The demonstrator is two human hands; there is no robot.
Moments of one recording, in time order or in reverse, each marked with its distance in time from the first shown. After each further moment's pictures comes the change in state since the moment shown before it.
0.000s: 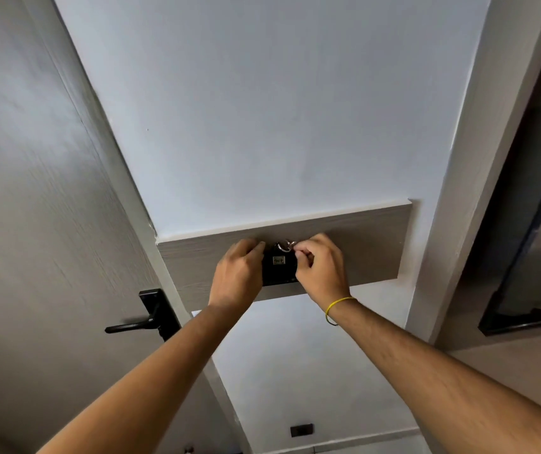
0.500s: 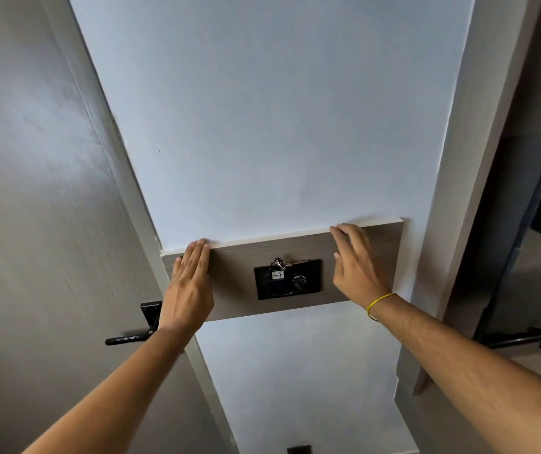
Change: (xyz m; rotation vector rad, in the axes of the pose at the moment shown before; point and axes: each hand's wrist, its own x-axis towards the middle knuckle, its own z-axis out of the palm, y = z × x) left_hand -0.031 -0.077 -0.035 0.167 -0.037 -0.101; right_hand 0.030 0.043 -0.068 -0.446 -0.001 -0.330
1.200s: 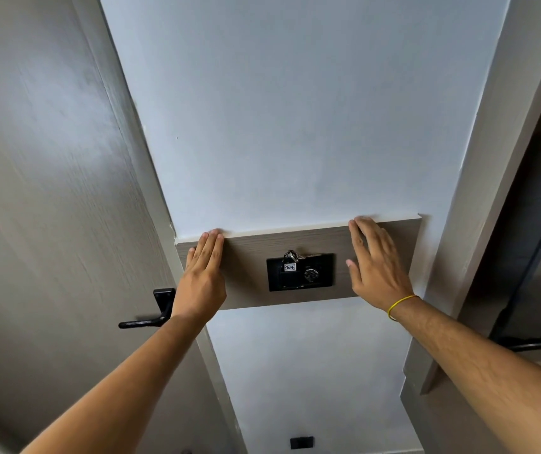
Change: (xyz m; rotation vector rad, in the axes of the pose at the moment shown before) left_hand -0.003 0.000 0.002 -0.039 -0.030 -0.008; right_hand -0.011 0.020 -0.002 -0.193 -0.148 -0.080
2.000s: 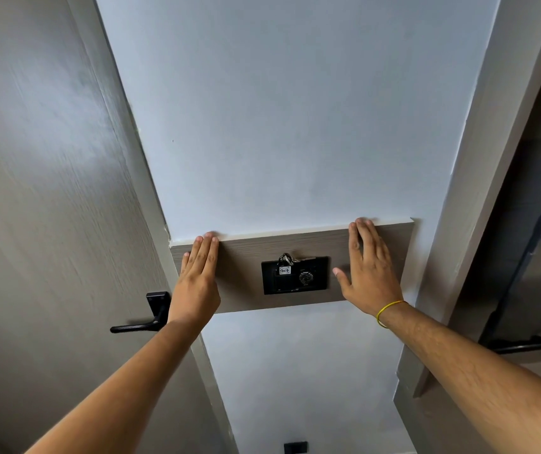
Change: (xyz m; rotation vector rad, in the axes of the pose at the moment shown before) left_hand -0.007 -0.001 0.006 0.007 0.003 -0.008; right_hand -0.007 -0.015 0.000 -0.064 -0.074 0.142
